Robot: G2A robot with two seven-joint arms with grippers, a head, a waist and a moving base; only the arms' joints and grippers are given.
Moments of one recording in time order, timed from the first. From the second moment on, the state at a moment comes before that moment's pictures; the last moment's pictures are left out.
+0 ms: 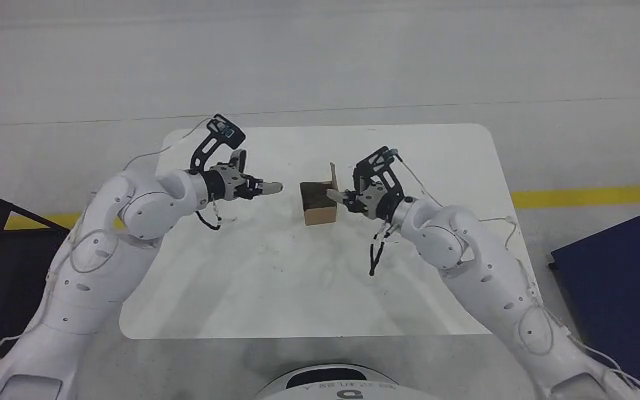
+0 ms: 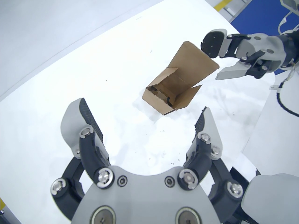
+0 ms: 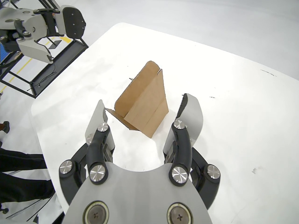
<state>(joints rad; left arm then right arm) 1.11 -0.87 -1.14 -1.74 0.55 -0.28 -0.80 -1.23 -1.08 1.00 -1.73 -0.77 -0.13 0.48</state>
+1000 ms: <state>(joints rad) 1.28 -0.86 -1.20 -1.78 0.53 -0.27 -0.86 -0.87 -1.15 0.87 -1.44 -0.47 -0.54 0.79</state>
